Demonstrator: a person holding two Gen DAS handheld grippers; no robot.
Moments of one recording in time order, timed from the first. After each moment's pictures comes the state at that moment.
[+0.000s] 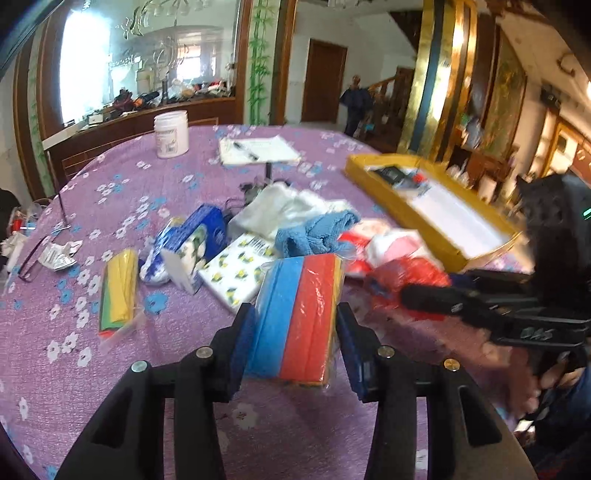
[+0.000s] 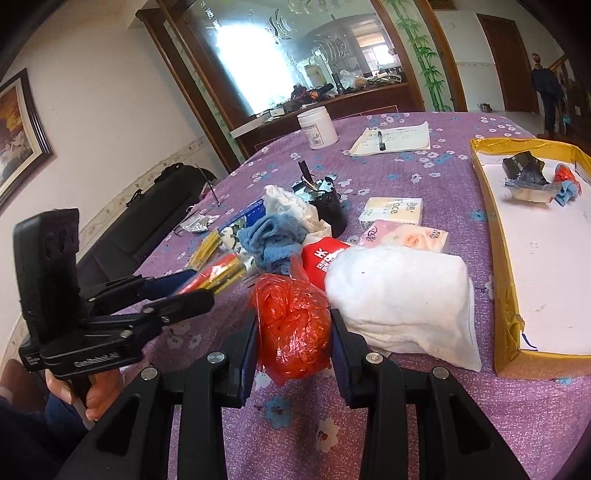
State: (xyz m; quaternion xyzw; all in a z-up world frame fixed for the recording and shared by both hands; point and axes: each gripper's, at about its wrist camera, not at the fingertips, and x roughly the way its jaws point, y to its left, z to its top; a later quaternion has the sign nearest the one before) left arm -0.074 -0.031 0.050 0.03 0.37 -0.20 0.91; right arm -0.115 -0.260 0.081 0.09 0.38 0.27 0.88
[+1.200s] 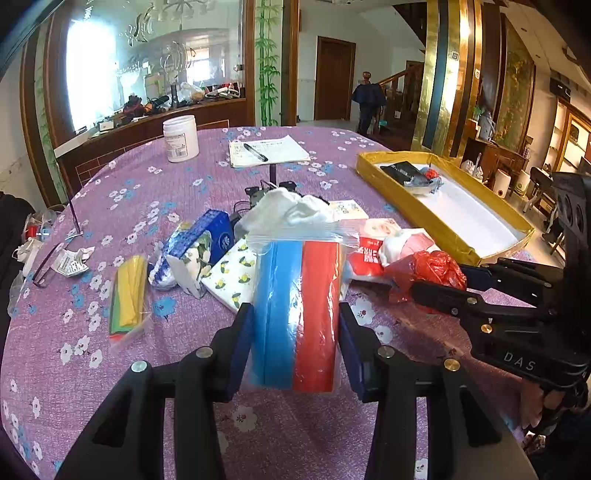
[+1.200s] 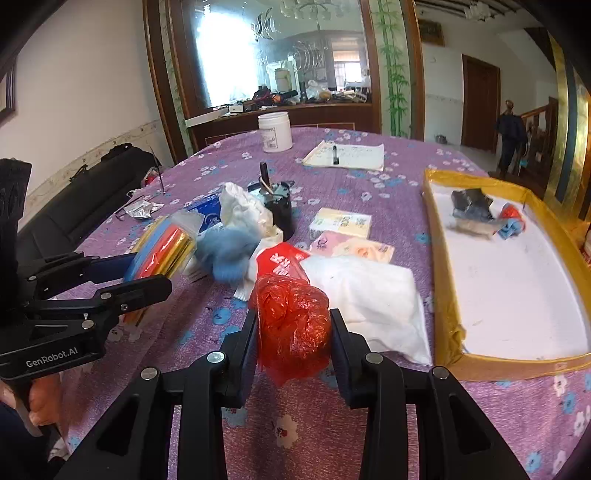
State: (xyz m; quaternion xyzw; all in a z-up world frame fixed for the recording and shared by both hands) left arm -0.078 -0.042 0.058 0.05 0.36 -0.17 0.92; right arm -0.126 -0.244 0.093 -0.02 0.37 0.15 0.92
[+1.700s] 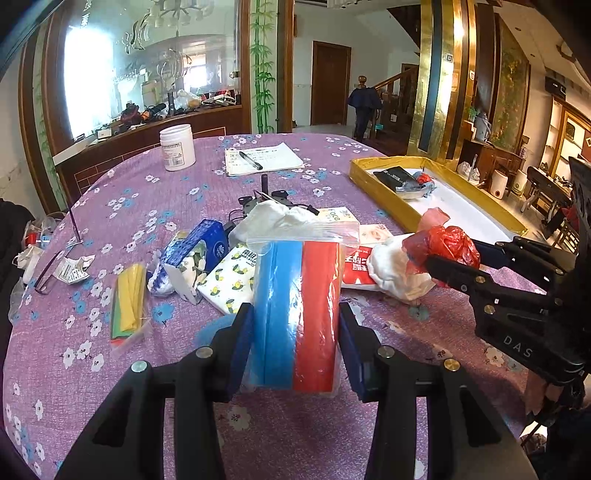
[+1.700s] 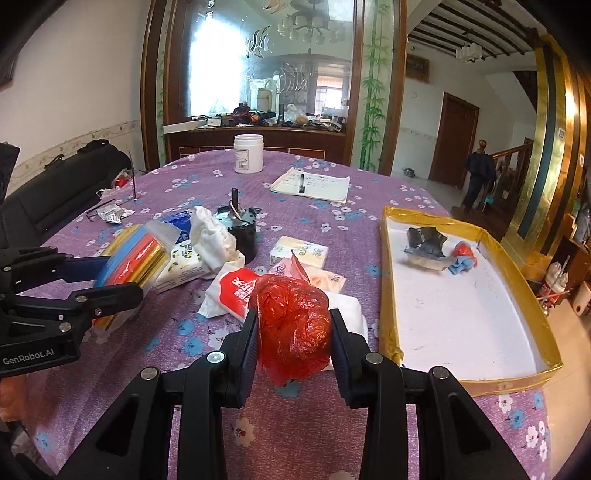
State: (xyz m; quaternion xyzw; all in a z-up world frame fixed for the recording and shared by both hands) left arm -0.084 -0.045 0.064 0.05 0.35 -0.18 0.92; right arm -0.139 -0.245 0.112 -0.09 0.32 0.08 0.94
